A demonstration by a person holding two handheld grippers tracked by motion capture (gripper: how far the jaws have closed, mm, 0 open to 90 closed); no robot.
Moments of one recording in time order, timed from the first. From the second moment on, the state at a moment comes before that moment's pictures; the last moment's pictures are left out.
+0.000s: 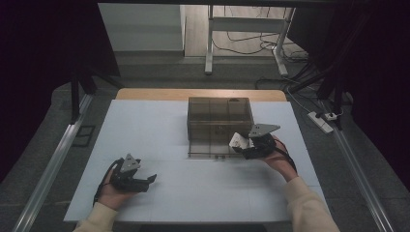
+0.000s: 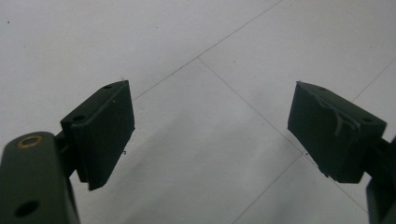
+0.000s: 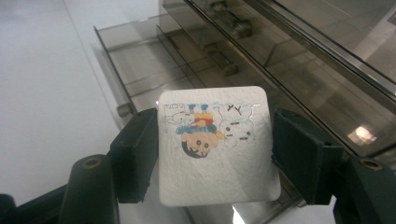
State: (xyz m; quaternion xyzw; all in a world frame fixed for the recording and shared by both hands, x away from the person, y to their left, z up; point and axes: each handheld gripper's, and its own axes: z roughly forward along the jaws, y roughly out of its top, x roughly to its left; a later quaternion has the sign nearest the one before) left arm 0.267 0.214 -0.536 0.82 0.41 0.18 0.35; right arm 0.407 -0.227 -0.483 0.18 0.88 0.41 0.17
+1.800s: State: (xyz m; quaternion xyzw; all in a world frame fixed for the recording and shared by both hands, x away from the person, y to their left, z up) left arm 0.266 0.215 -0.535 0.82 0.41 0.18 0.35; right arm 0.410 -0.216 -0.481 0.19 0.87 0.43 0.15
